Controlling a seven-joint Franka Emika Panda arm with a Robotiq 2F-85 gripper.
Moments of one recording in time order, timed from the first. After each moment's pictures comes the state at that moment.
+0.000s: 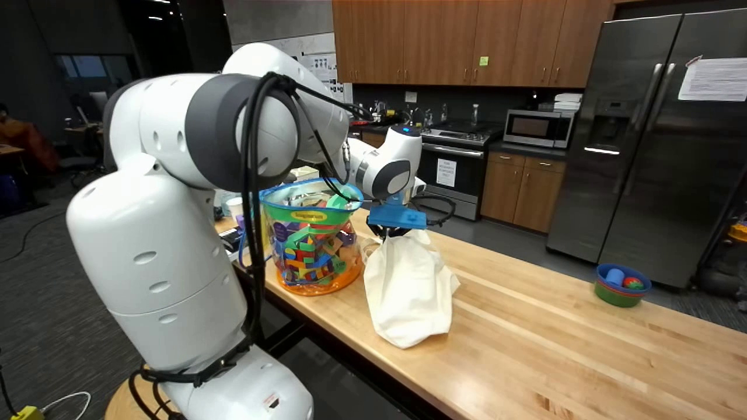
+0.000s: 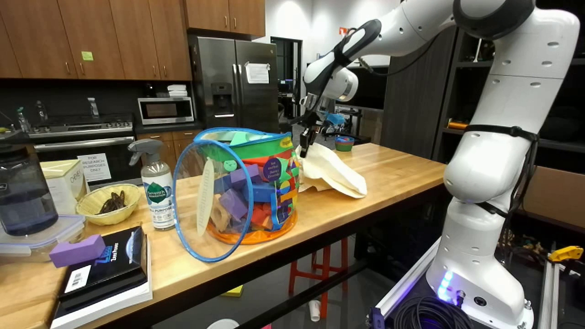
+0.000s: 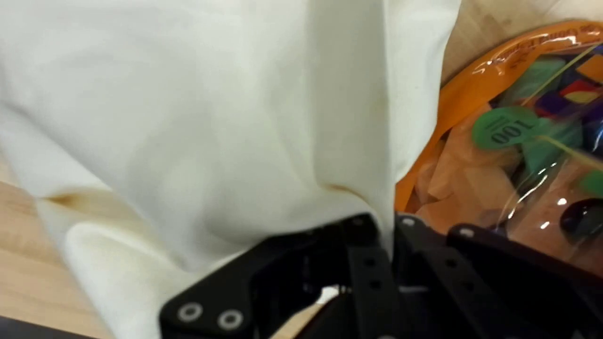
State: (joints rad) arm -0.08 -0.10 0.09 -2.26 0.32 2.29 -0.65
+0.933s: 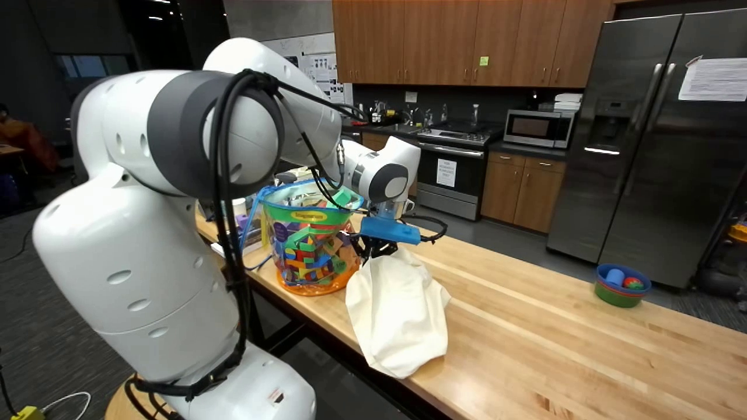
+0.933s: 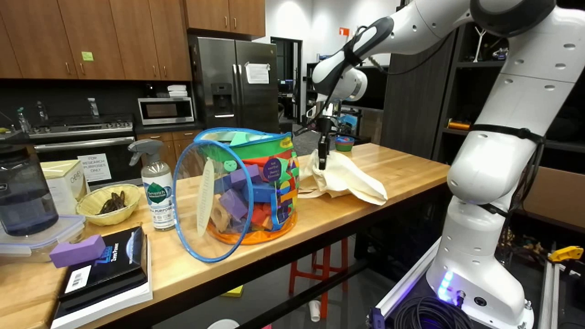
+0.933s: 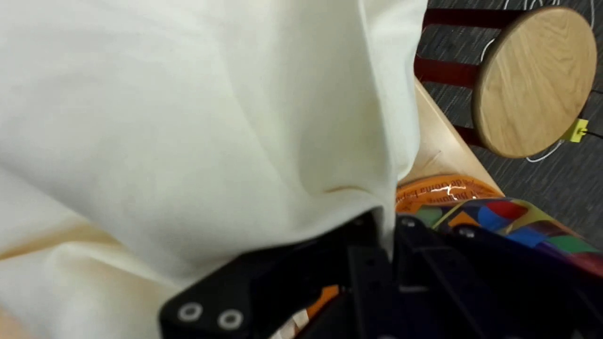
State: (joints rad) arm -0.01 -0.18 0.00 -2.35 0.29 2.01 -0.74
